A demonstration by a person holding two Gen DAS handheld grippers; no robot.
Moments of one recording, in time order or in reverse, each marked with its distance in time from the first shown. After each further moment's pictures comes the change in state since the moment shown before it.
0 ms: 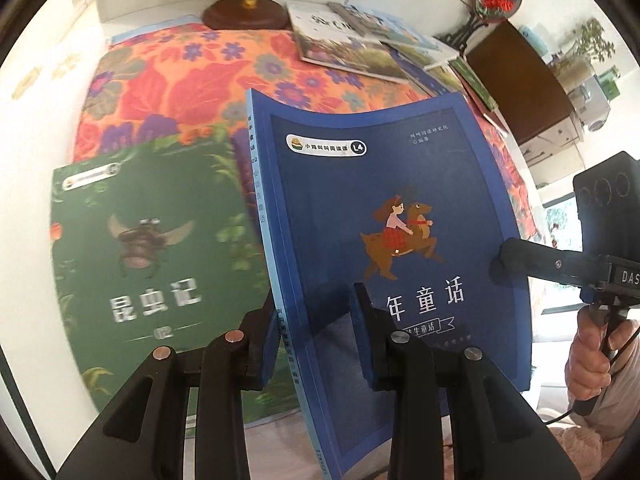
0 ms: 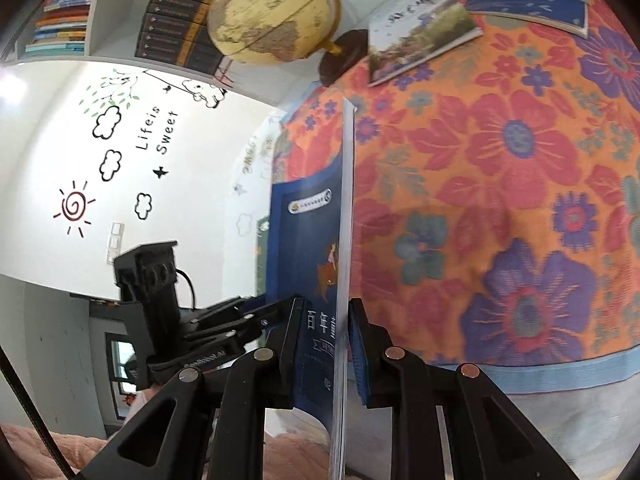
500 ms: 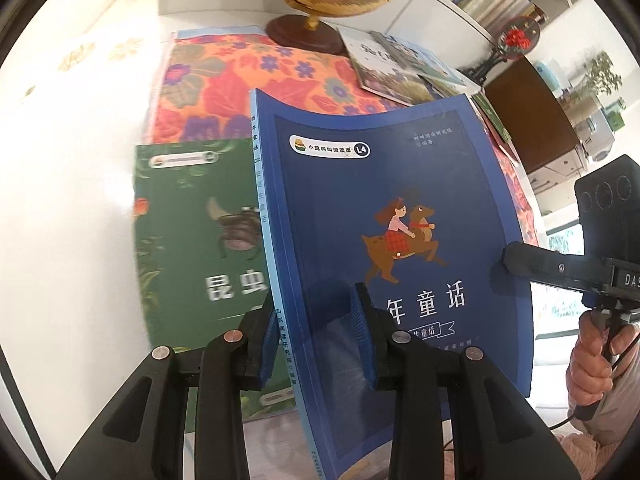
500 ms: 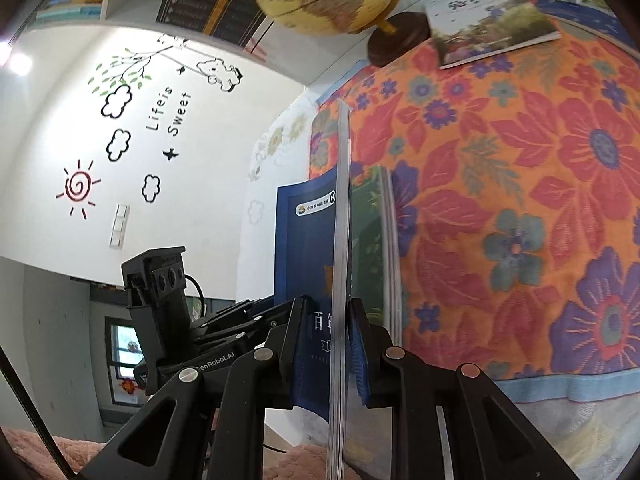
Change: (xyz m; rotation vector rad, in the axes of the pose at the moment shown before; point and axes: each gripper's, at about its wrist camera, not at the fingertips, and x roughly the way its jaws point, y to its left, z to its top) left arm -0.039 0.062 -0.017 -0.077 -0.065 0.010; right arm 0.051 0.055 0.002 -0.069 0.060 -0.004
